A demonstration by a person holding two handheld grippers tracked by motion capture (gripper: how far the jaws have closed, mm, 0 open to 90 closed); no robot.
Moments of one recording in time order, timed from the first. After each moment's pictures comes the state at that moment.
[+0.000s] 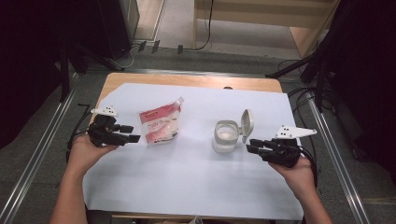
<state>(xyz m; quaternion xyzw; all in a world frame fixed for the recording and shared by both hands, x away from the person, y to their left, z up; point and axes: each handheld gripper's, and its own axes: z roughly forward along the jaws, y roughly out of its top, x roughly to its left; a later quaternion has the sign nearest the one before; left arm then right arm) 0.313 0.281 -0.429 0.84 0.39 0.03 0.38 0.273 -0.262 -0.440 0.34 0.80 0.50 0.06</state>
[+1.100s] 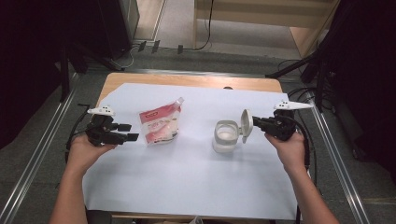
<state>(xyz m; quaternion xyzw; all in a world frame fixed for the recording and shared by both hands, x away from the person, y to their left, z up) 0.314 0.285 -0.431 0.83 0.39 0.04 0.39 0.338 -0.256 -0.422 0.40 0.76 0.50 0.07</state>
